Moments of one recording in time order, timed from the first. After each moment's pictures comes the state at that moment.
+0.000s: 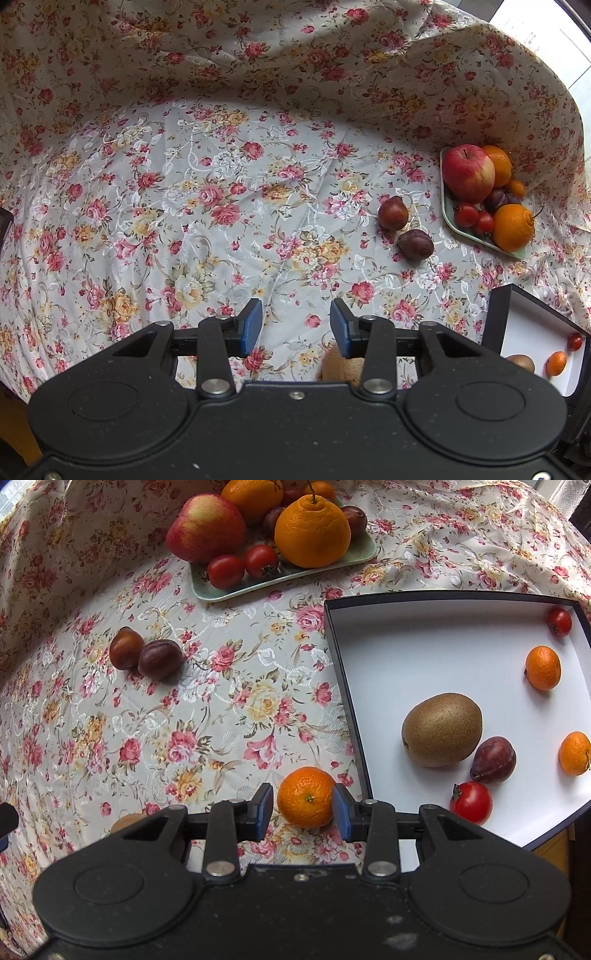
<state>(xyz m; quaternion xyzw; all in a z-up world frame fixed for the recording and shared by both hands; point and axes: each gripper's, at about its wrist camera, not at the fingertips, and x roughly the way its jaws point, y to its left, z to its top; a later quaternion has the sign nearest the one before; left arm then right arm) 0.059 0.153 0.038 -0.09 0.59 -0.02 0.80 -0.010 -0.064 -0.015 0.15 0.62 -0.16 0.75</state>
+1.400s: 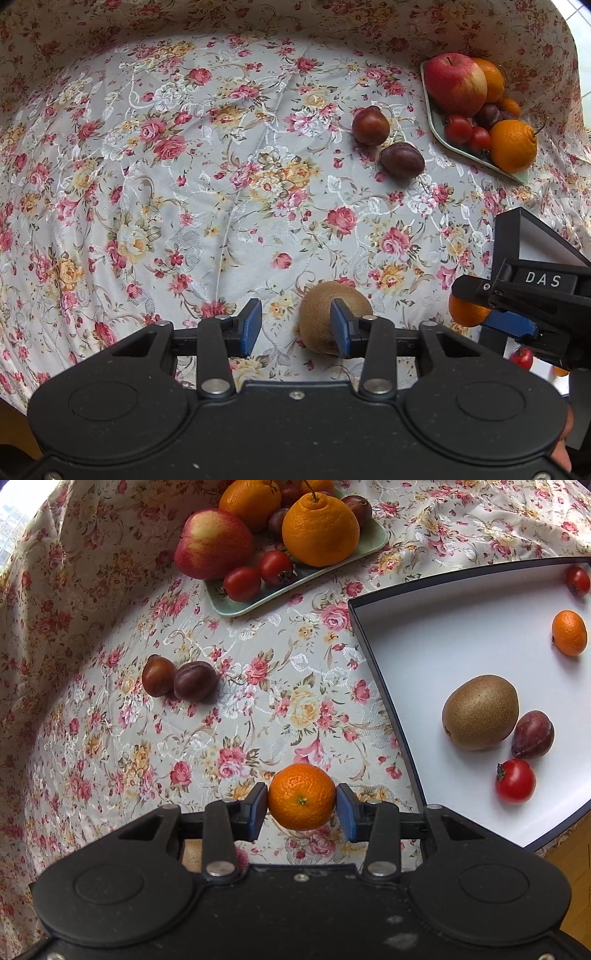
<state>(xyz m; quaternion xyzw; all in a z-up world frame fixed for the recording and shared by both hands) 0.057 0.127 -0.011 -0.06 0.66 -0.08 0.75 0.005 -0.064 -0.009 0.26 0.61 -0.15 0.73</state>
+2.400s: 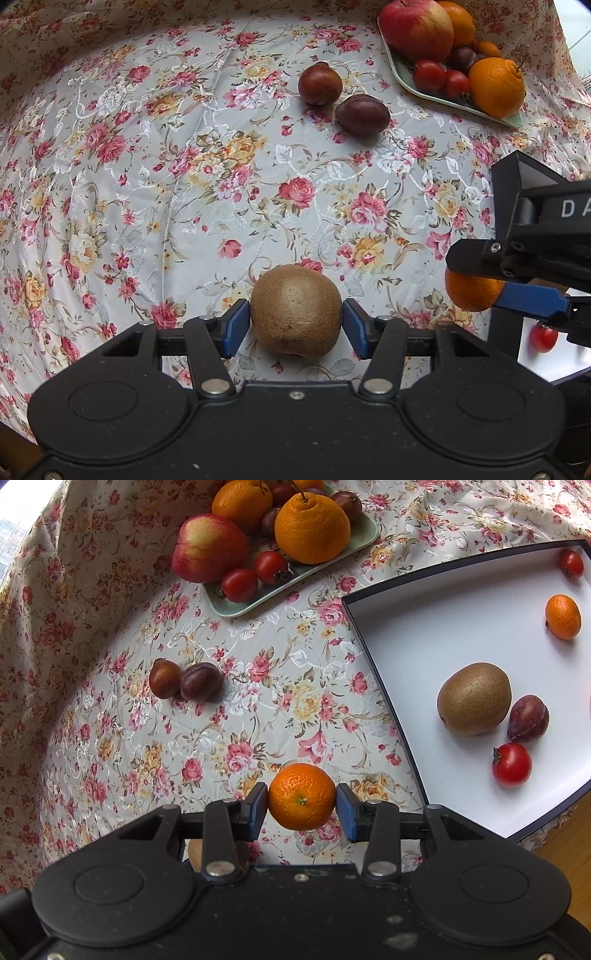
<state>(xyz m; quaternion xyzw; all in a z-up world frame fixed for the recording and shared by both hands) 0.047 0.081 -0.040 0.01 0.66 -0.10 0.75 0.003 -0.071 0.002 0.29 0.62 -0.15 0.71</state>
